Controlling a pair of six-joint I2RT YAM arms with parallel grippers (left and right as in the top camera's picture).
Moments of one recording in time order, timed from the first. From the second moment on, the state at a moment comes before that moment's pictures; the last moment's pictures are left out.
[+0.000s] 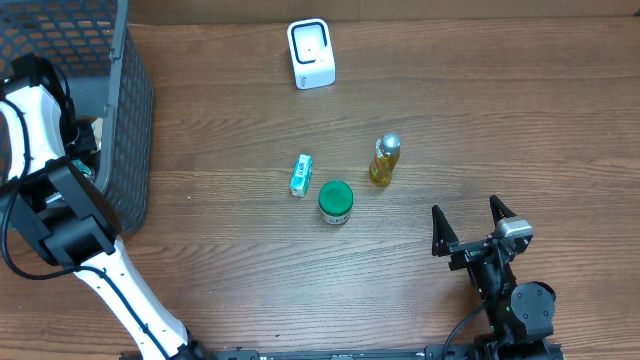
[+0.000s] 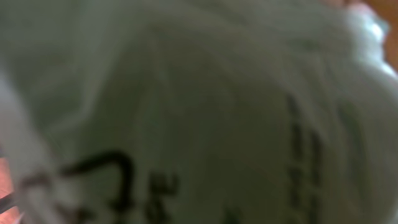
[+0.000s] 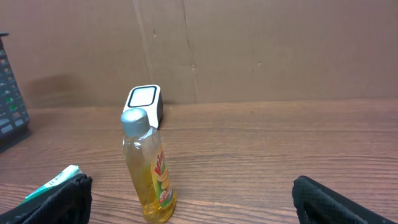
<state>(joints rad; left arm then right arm) 0.49 2.39 2.10 -1.20 -0.31 0.11 0.14 0.01 0.02 -0.03 -0.07 0.12</state>
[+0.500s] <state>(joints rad) 0.49 2.37 2.50 -1.43 -0.14 -0.01 0.14 0.01 0.02 -0.03 -0.07 0.12</state>
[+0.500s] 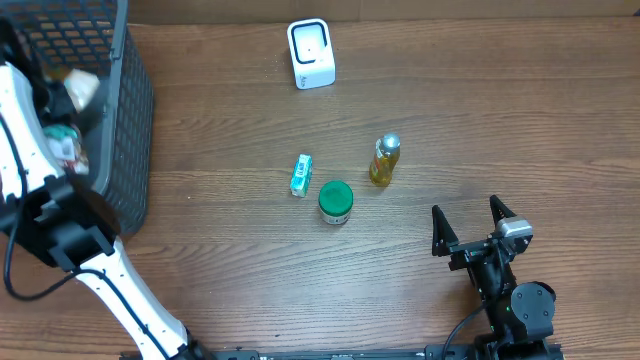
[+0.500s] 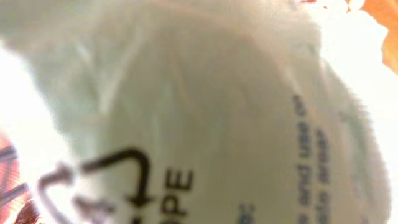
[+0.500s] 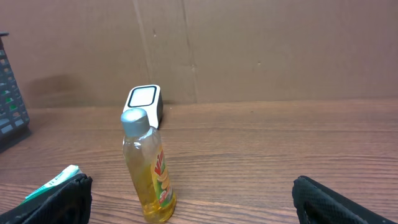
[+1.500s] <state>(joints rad) 0.21 1.93 2.58 -1.69 0.45 -0.19 0.14 0.01 0.02 -0.03 -0.07 0.12</state>
